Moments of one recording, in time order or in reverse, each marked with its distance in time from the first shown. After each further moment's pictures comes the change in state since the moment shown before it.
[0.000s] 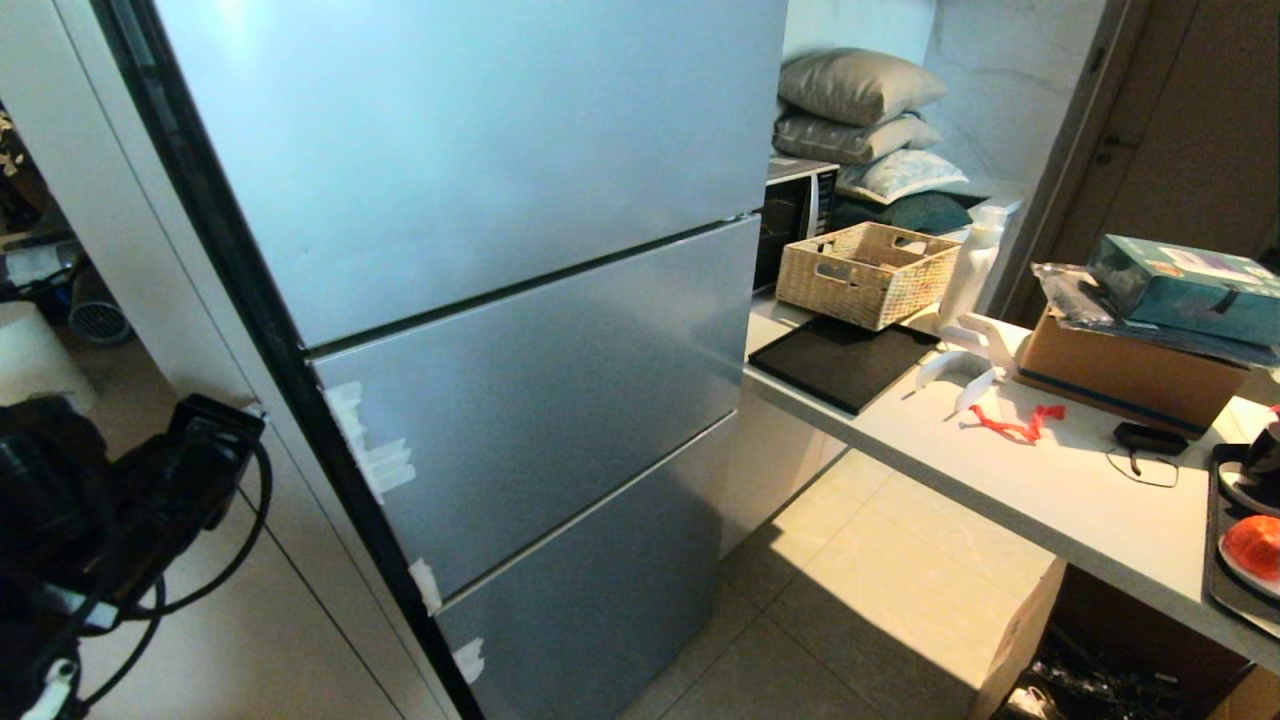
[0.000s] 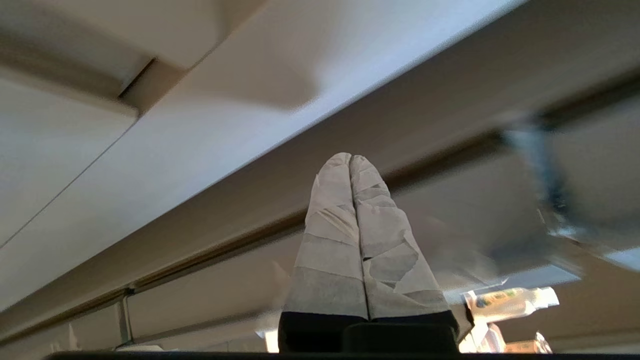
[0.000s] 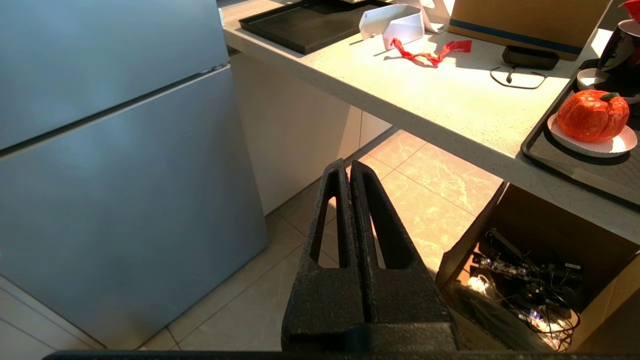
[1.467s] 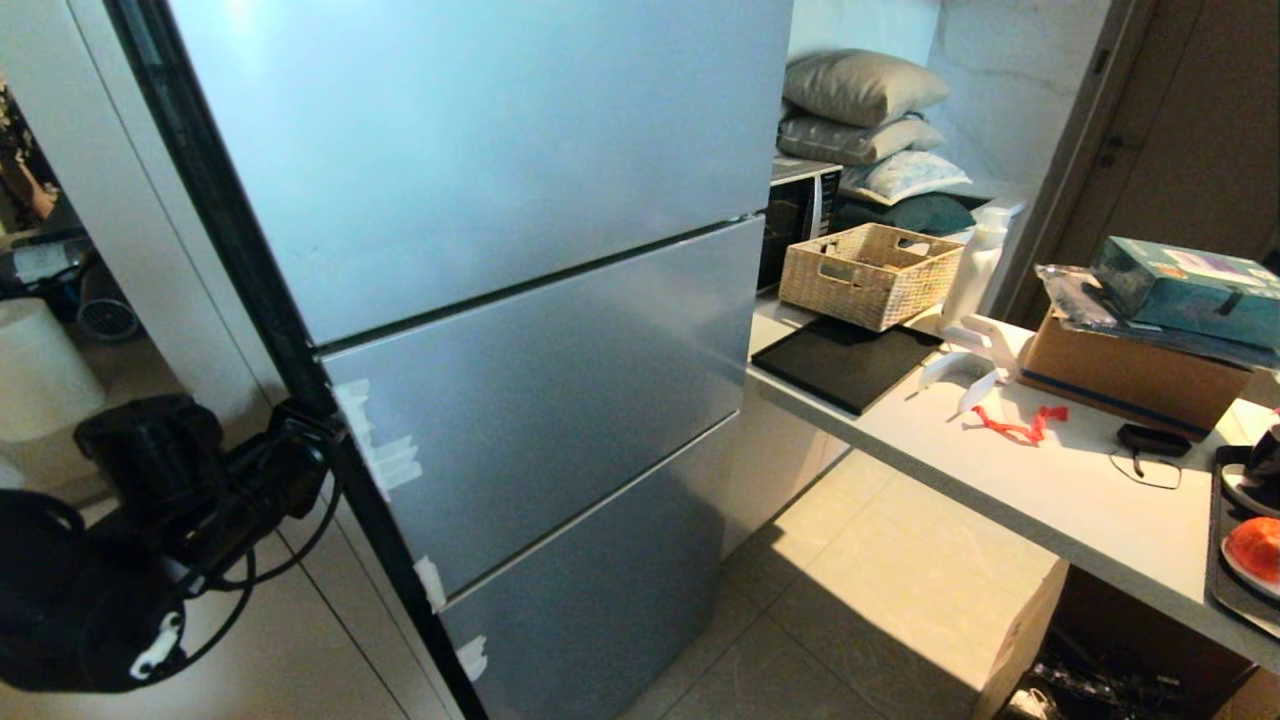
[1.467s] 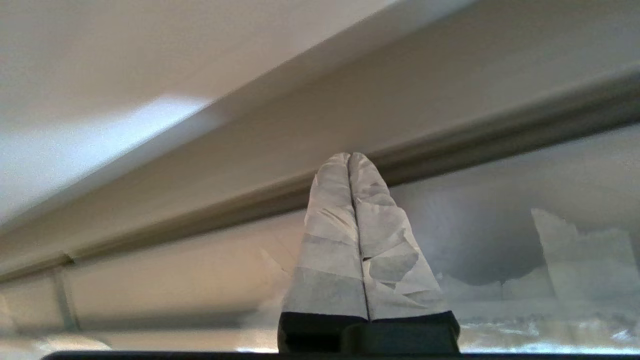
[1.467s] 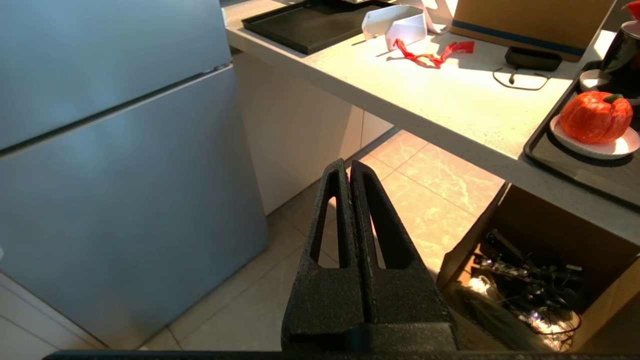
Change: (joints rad) left arm -0.098 0.186 -0.102 -0.027 -0.149 -0.093; right arm -0.001 0.000 0.000 0.000 0.000 0.000
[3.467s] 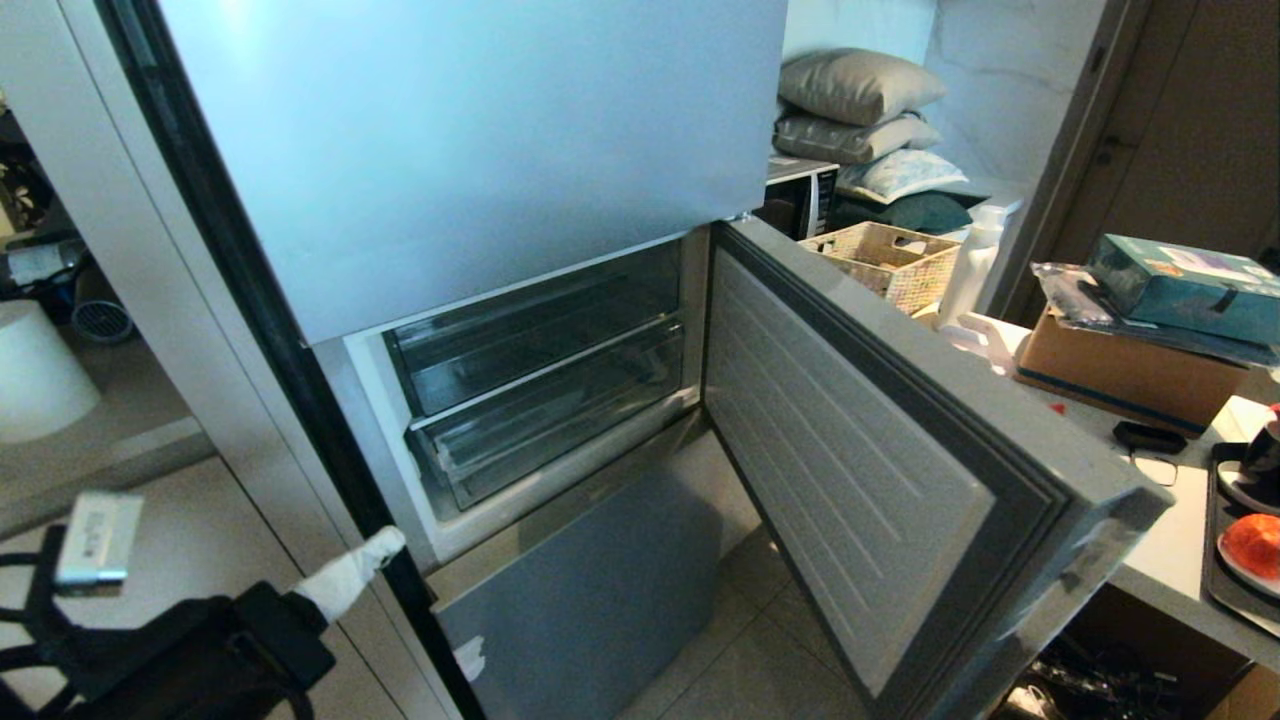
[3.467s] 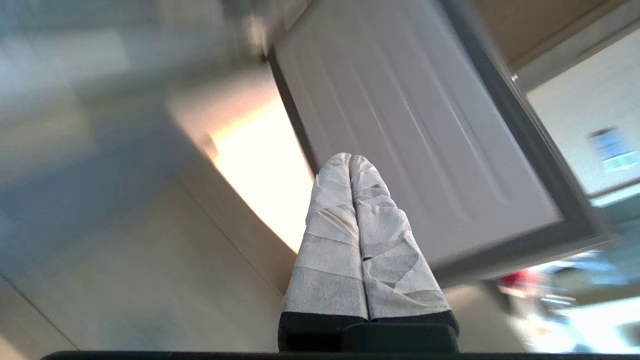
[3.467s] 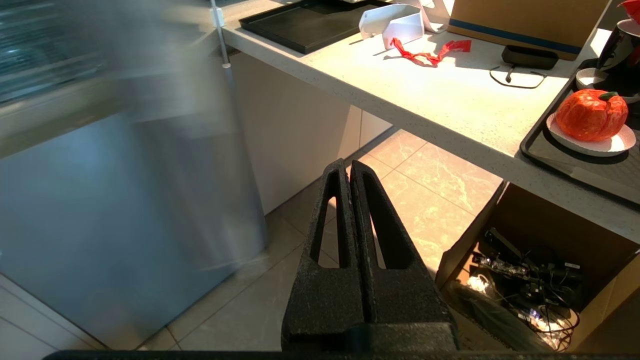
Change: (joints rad) left arm -0.533 -0.626 0.428 0.111 0.213 0.346; right arm 0.002 0.000 0.000 0.000 0.000 0.000
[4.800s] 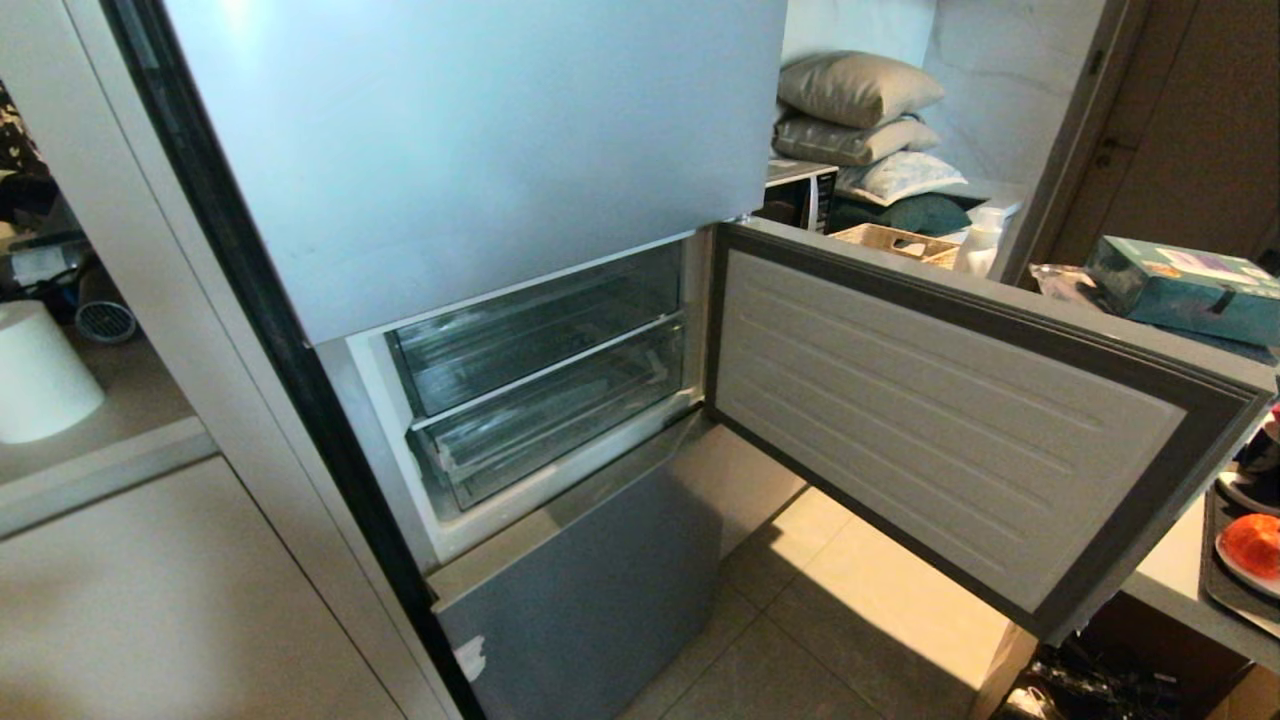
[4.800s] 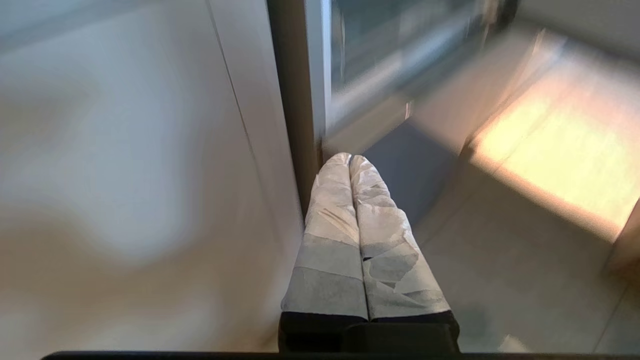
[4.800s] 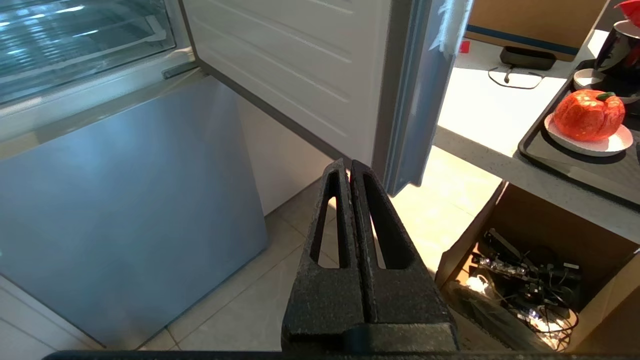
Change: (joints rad) left arm 0.368 -0.941 -0.071 1.177 0.054 0.632; right arm 0.000 0.000 0.000 0.000 0.000 0.000
